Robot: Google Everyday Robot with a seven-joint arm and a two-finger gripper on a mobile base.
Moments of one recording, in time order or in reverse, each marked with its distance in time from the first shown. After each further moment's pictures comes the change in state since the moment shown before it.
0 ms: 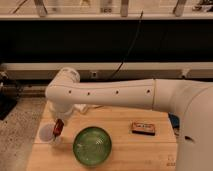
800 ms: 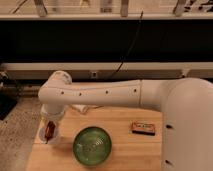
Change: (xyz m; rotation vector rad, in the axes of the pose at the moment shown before) arm -0.014 -0.035 0.025 0.050 -0.062 -0.134
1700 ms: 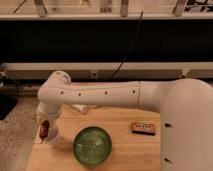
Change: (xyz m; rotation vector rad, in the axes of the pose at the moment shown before) arm 0.004 -0.023 0.003 0.097 0.001 -0.101
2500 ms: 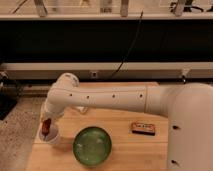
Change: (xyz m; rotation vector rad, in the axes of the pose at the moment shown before) arm 0.017 0.009 -0.002 0.093 0.058 -0.084
